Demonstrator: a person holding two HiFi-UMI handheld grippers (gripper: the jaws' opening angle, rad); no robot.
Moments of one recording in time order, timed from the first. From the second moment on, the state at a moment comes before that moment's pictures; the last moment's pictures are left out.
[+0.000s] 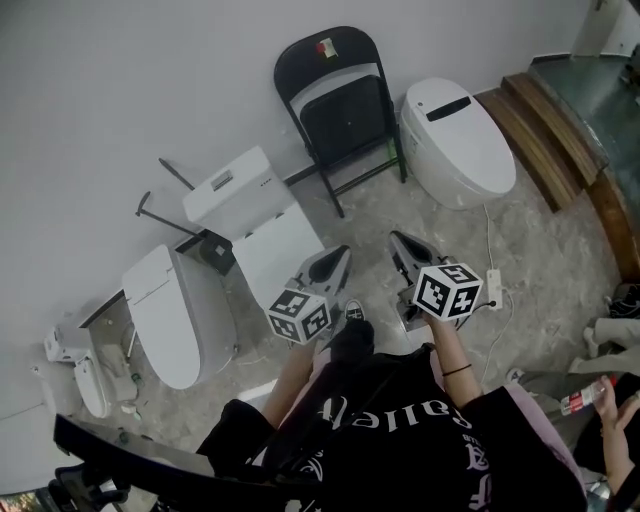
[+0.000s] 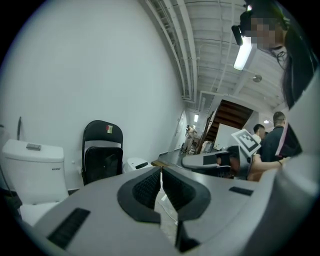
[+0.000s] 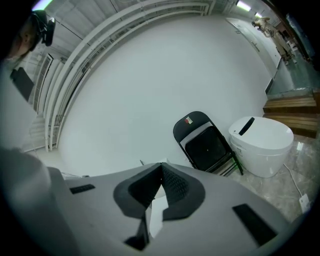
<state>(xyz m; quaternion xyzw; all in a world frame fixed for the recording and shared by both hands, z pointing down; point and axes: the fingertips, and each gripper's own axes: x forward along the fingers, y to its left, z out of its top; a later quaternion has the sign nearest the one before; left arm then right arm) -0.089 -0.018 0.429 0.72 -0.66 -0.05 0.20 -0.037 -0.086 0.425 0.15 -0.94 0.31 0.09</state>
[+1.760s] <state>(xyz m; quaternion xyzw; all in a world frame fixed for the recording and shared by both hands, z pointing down) -0.402 -0.325 0.442 0.62 -0.76 -0.05 0.21 -0.311 -0.434 0.454 0.08 -0.92 0.34 0.15</state>
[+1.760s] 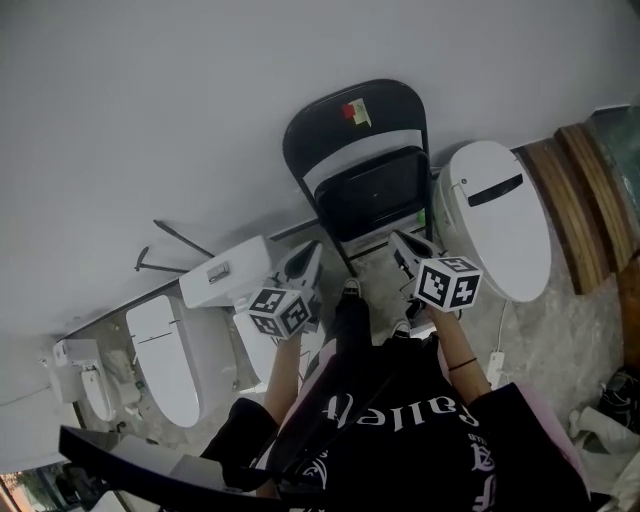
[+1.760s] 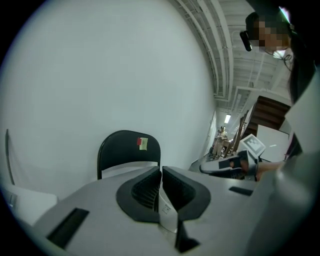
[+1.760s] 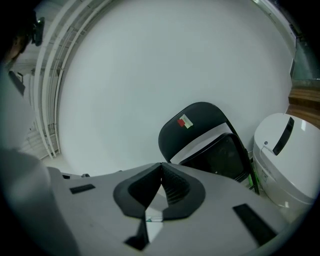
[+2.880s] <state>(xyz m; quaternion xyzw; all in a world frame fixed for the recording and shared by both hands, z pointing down) -0.684 -0.527 0.474 0.74 -0.61 0.17 0.23 -0.448 -0.522 0.523 0.20 -0.86 0.43 0.19</state>
